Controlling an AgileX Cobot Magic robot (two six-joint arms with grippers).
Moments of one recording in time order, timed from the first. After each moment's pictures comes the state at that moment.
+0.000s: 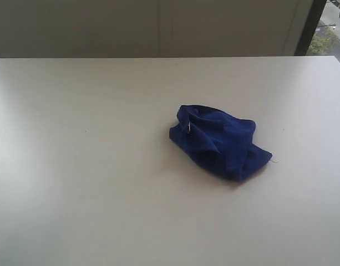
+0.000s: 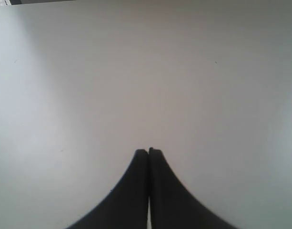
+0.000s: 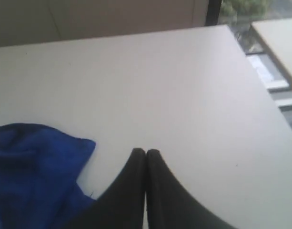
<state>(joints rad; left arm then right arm) -0.03 0.00 0.02 -0.11 0.42 0.13 -0.20 0.99 -0.67 0.13 0.31 -0.02</state>
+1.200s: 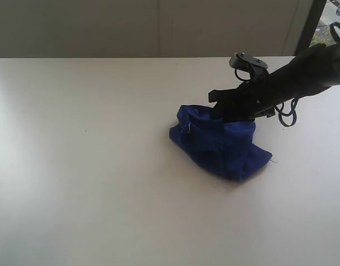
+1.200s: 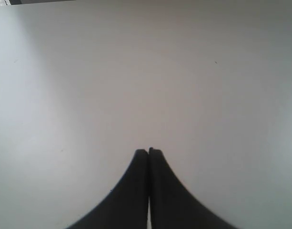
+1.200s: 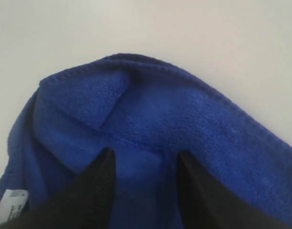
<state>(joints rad) -0.03 0.00 0.02 -0.11 0.42 0.13 -0.01 2.08 -1.30 0.98 0.60 -0.78</state>
